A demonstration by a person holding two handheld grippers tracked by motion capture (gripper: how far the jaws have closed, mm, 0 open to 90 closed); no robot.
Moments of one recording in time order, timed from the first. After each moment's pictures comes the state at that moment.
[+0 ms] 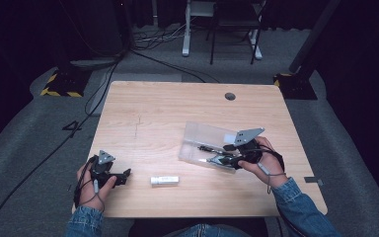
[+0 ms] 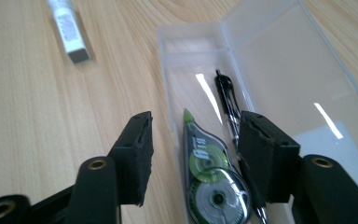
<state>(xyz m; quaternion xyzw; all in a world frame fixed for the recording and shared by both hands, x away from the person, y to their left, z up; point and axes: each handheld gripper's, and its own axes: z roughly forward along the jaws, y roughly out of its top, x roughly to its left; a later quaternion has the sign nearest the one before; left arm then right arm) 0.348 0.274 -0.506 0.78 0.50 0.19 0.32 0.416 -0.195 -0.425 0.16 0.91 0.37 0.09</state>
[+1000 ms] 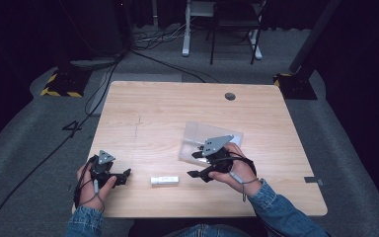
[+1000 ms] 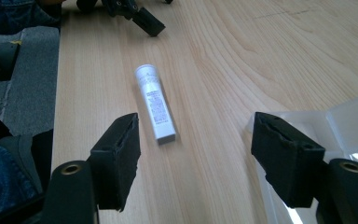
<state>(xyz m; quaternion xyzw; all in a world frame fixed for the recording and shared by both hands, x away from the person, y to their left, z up) 0.348 0.274 -0.506 0.78 0.50 0.19 0.32 0.384 -0.105 -0.419 0.10 0.90 0.42 0.04</state>
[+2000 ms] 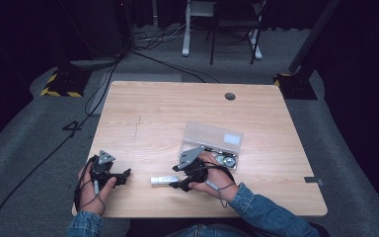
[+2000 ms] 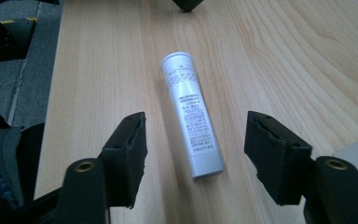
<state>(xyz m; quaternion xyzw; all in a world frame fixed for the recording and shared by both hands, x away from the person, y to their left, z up) 0.348 0.273 -0.506 0.78 0.50 0.19 0.32 0.379 -0.048 -0.467 0.07 0.92 0.39 0.01</state>
